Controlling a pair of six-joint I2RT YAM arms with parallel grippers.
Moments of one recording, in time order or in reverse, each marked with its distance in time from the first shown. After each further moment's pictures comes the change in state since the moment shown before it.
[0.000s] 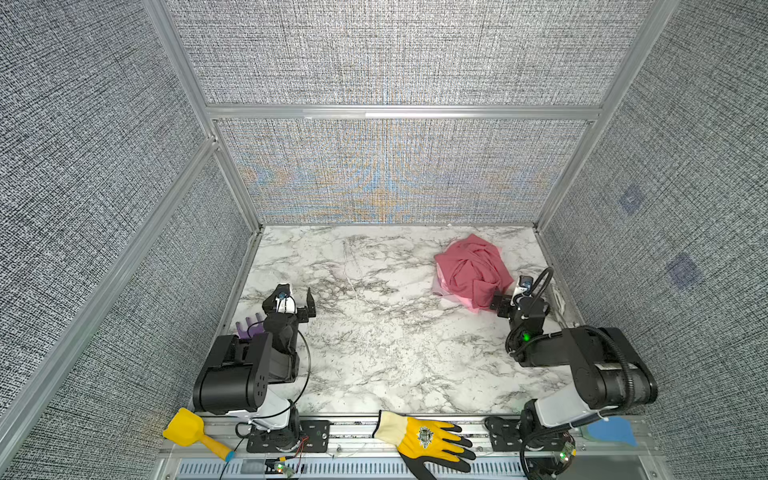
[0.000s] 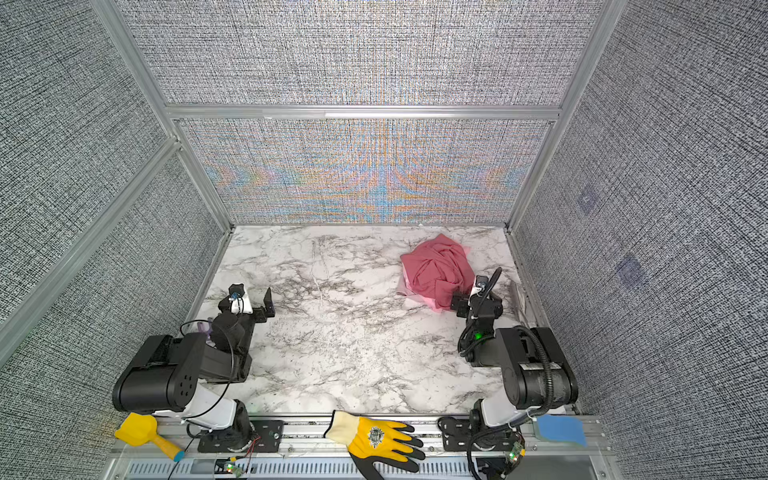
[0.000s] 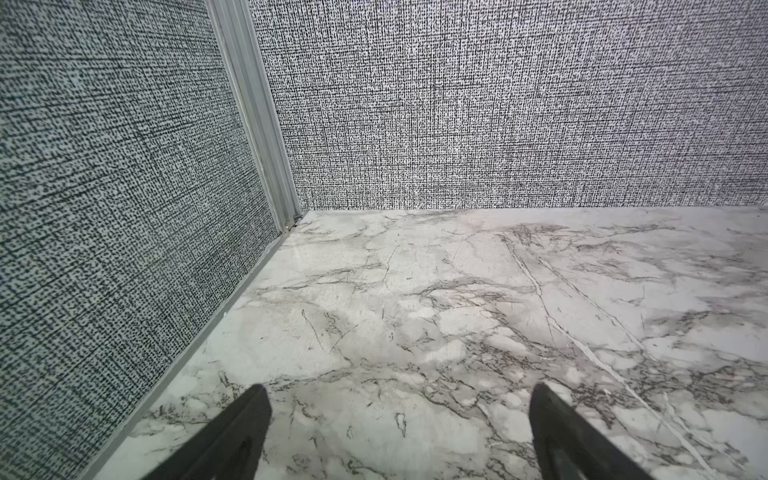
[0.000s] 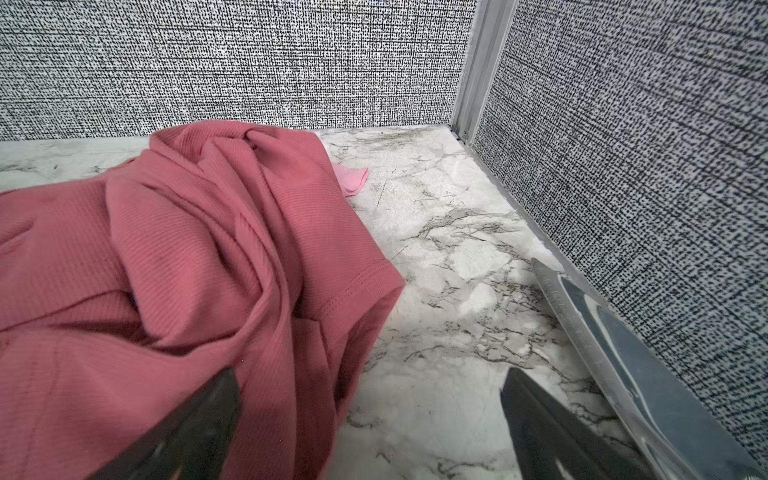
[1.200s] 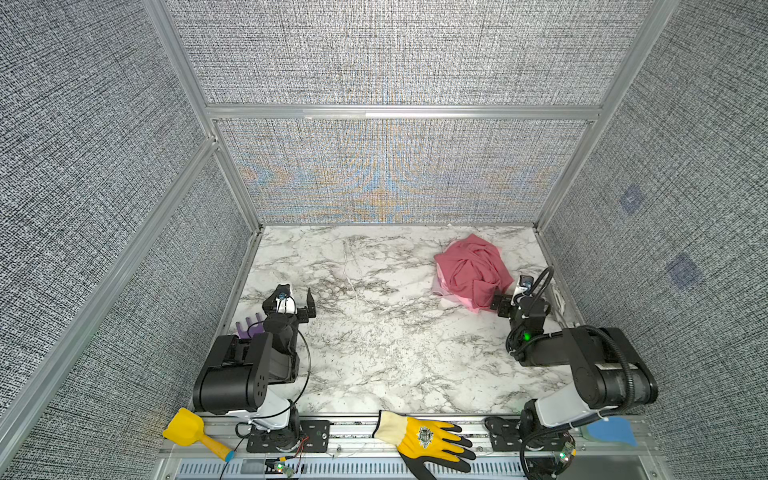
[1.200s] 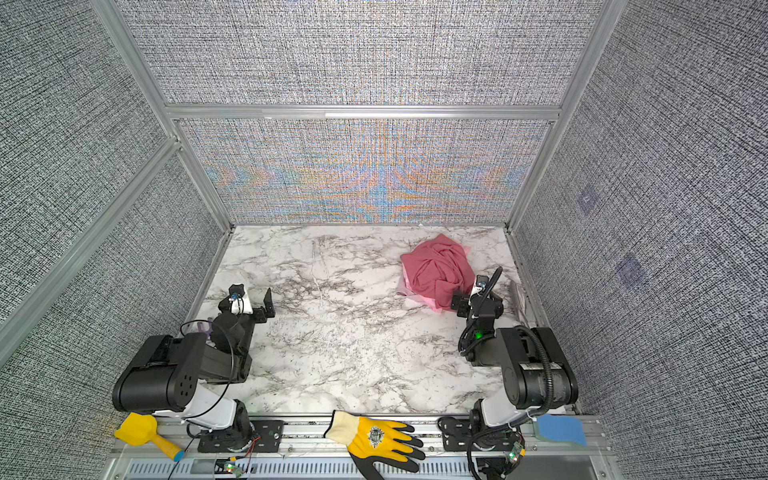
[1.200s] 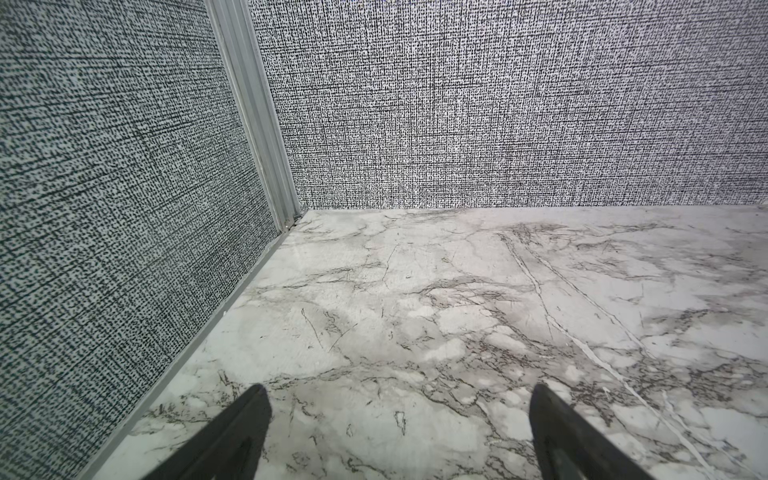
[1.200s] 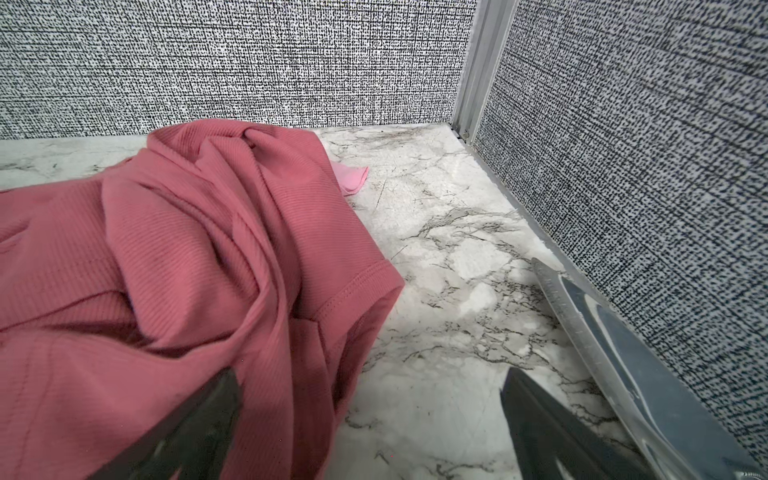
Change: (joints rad) left arm 0.000 0.000 -0.003 0.002 0.002 0.001; right arm -0.006 0.000 0.005 -0.010 -0.011 0.000
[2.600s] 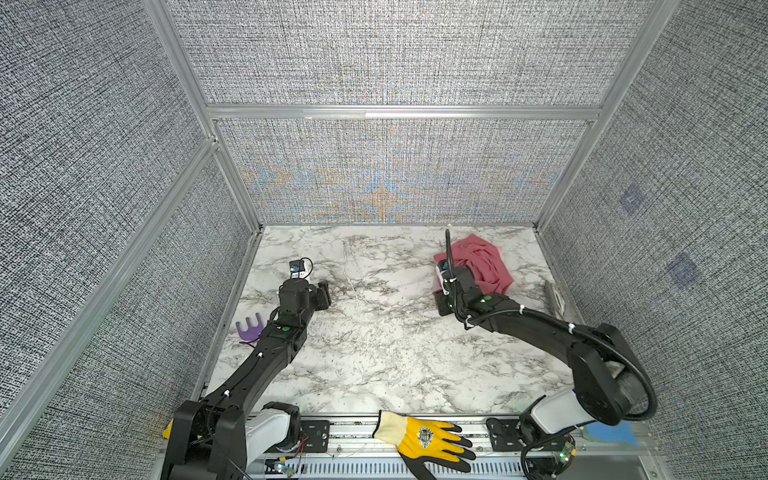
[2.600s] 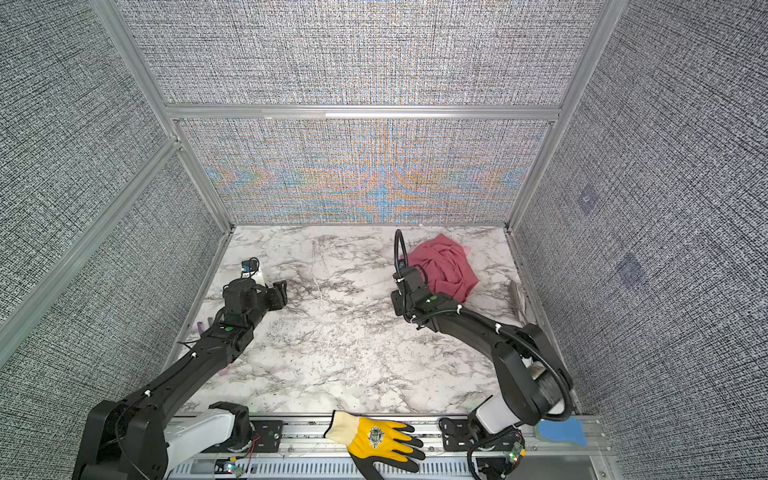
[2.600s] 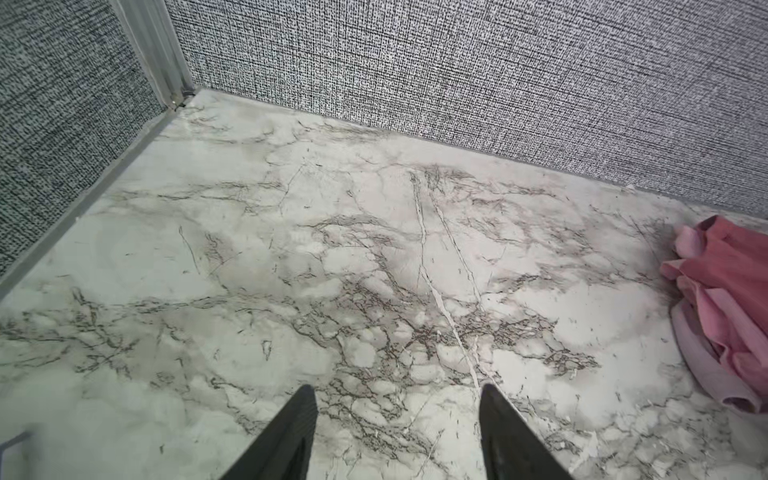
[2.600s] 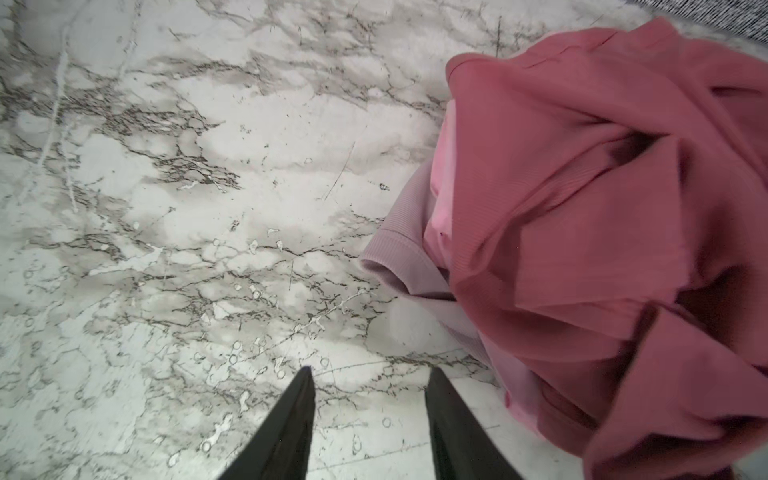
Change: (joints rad) left arm -0.246 -0.423 0.403 -1.192 -0.066 -0.335; right arm 0.583 0.008 0.650 -1.203 0.008 0.147
